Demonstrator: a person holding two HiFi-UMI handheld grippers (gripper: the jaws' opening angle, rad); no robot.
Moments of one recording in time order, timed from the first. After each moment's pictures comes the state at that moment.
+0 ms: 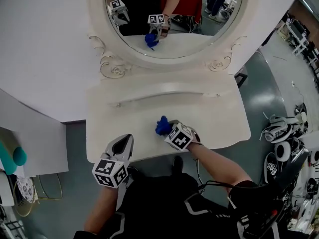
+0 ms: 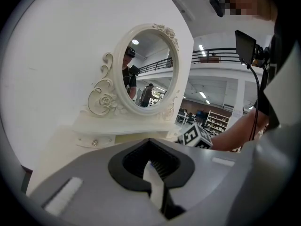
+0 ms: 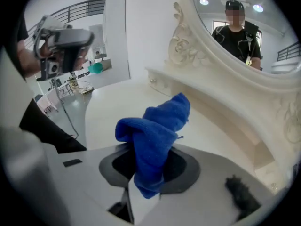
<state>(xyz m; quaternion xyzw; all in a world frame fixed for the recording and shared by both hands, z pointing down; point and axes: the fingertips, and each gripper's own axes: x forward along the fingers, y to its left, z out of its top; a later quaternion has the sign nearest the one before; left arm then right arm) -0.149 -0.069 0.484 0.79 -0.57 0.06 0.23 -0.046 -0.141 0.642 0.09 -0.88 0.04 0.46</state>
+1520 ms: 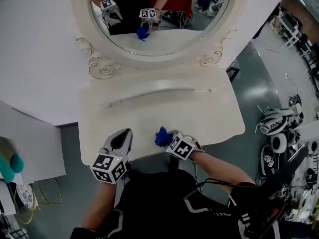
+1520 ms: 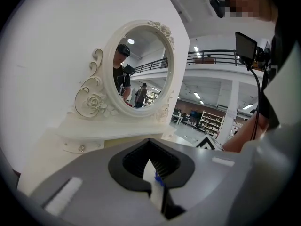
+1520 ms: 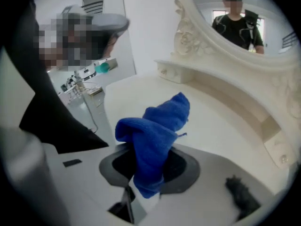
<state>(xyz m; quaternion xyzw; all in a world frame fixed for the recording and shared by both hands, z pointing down) -0.127 -0.095 0.478 0.81 -0.54 0.05 0.22 -0.005 -0.085 0.652 0.06 -0.87 0.08 0.48</state>
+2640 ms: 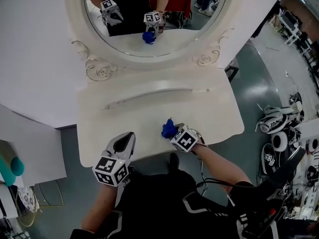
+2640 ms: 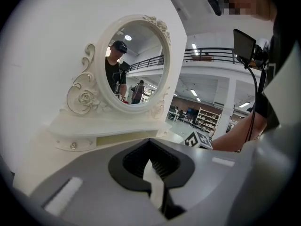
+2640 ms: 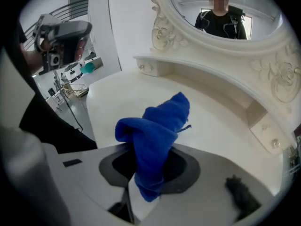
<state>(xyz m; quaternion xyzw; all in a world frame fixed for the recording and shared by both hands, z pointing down) -0.105 -0.095 0.484 0.83 -0.51 0.07 0.22 0.030 -0.137 0.664 0.13 -0.86 0.11 0.48</state>
